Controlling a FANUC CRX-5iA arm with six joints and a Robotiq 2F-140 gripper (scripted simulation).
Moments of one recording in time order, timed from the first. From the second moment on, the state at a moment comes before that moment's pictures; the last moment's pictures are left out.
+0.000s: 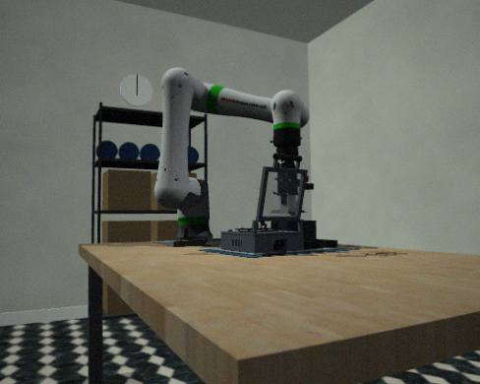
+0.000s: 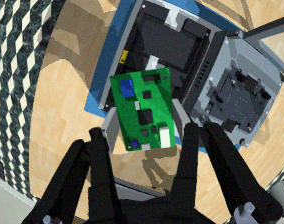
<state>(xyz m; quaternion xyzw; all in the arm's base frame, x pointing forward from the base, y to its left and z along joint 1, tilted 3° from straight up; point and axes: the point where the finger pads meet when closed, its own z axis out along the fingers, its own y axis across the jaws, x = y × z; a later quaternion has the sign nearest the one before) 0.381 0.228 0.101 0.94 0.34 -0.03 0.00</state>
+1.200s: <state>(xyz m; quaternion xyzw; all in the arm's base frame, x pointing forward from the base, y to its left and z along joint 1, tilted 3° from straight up) 0.381 0.228 0.101 1.00 -0.07 -0.03 0.01</state>
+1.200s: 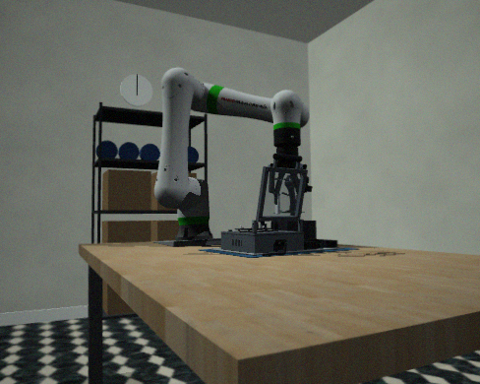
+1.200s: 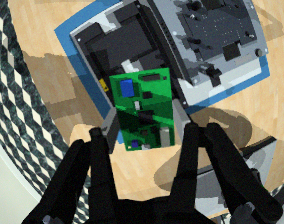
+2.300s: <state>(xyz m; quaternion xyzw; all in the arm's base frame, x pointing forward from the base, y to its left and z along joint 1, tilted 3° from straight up) 0.381 0.228 0.101 0.92 -0.40 -0.02 0.02</state>
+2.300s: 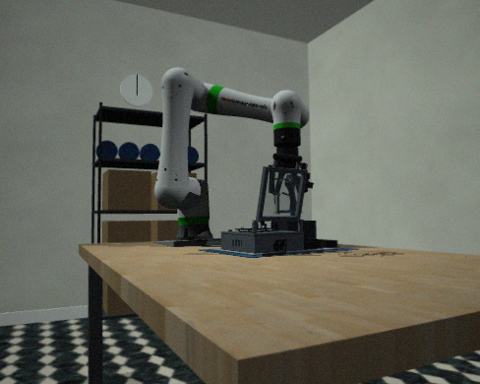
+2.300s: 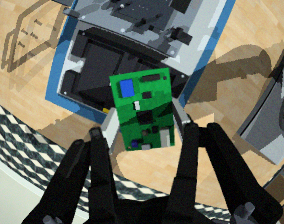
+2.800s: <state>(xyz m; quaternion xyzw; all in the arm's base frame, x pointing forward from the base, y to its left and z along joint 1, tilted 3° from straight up) 0.381 0.228 0.101 0.86 -0.51 -0.02 0.02</state>
